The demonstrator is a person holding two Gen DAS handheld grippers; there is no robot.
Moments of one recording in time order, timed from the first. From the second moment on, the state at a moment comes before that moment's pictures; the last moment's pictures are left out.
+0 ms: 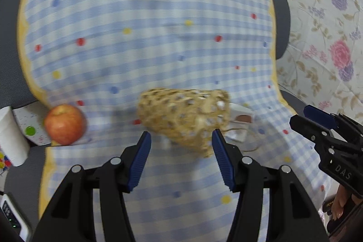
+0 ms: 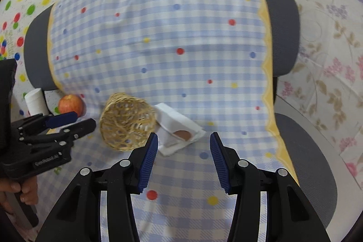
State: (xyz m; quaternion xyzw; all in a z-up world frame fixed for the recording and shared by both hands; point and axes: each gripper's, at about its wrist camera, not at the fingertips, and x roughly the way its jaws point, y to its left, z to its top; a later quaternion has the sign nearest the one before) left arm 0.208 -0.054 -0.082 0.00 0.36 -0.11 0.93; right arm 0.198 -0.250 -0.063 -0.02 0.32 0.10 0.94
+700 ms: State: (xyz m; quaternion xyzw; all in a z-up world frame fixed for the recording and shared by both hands) left arm 0.268 -0.036 -0.133 0.02 0.43 -0.03 0.90; right arm 0.262 -0.263 -0.113 0.06 0.39 0.11 0.91
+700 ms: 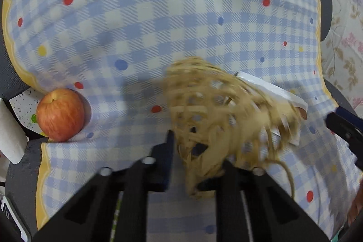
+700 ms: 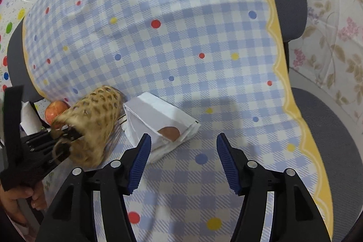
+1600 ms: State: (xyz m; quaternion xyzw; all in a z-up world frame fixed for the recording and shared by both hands) left arm 0.249 -0.012 -0.126 -0.01 0.41 -0.05 0.91; right arm 0.291 -0.231 -0.134 0.09 0.43 0.14 0.89
